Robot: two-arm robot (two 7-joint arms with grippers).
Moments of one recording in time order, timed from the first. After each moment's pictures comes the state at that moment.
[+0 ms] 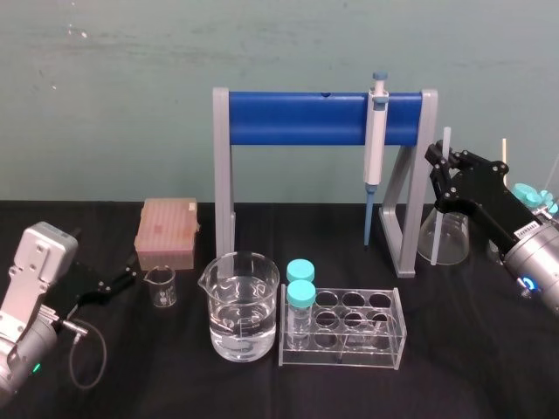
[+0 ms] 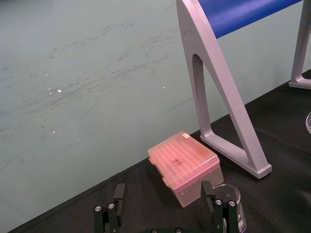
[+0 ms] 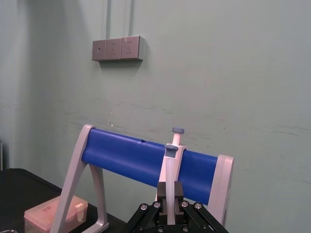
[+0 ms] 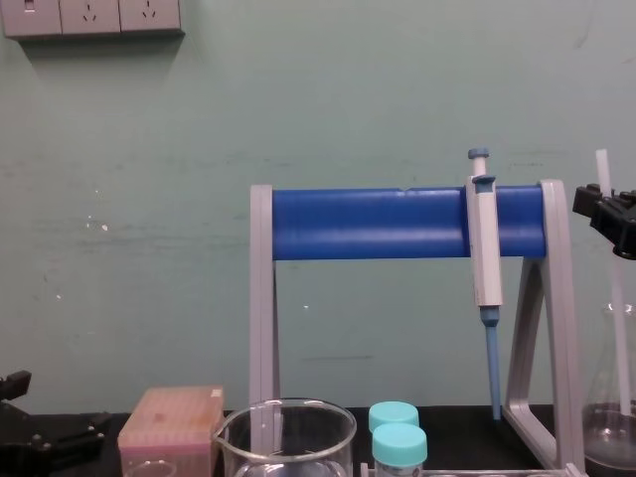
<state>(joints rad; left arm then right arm) -0.20 0.60 0.45 -1.41 -0.25 -0.12 0.03 0.27 0.38 -0.15 -1.44 0.36 -0.19 0.42</state>
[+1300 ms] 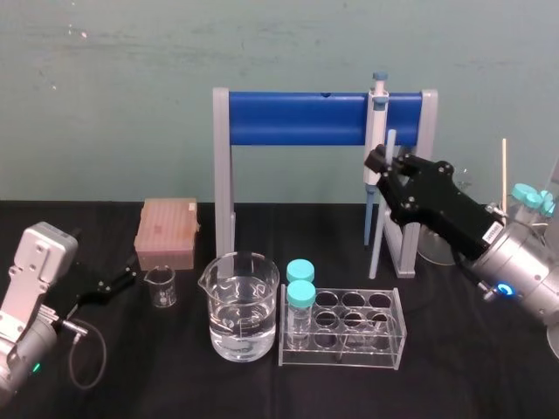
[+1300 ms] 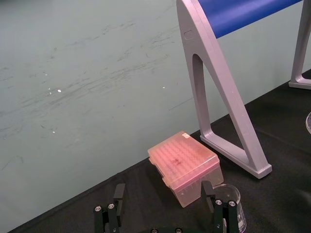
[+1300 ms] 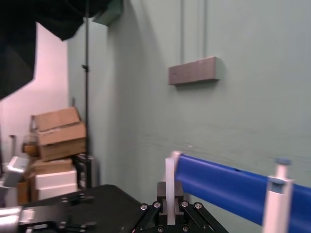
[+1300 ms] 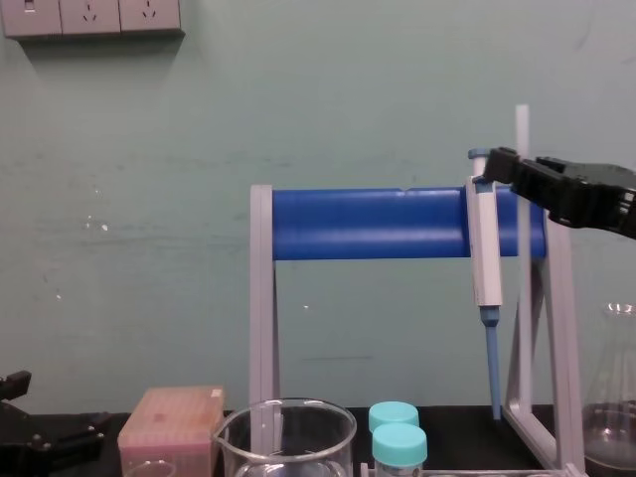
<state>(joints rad) -0.20 0.60 0.45 -1.41 -0.25 -0.12 0.03 0.29 0.41 -0.24 -1.49 0.58 -0.16 0.66</state>
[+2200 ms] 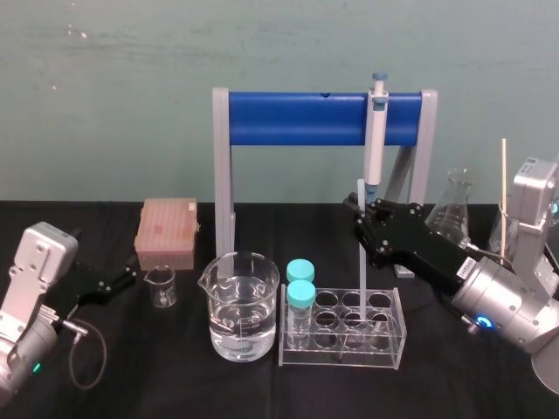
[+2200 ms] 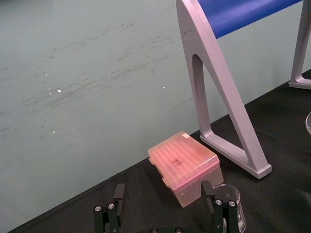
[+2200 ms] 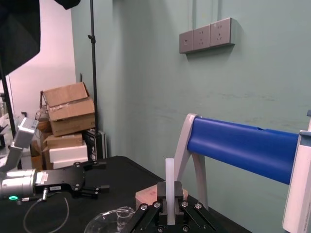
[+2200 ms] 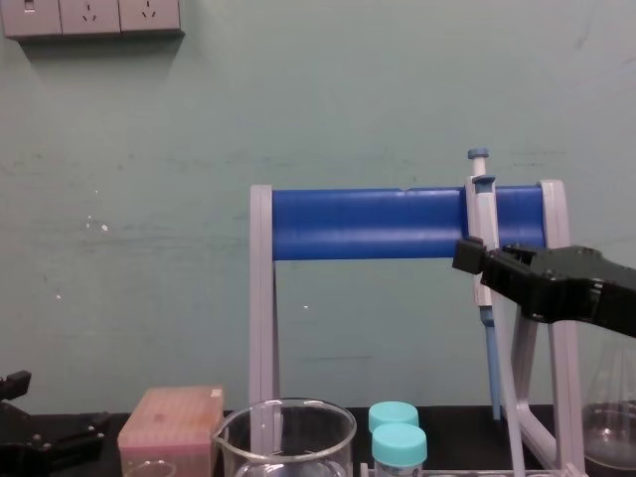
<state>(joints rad) -0.20 0.60 0.45 -1.41 -0.25 -0.12 0.03 0.29 0.45 -0.35 -1.45 0.57 -0.17 0.64</state>
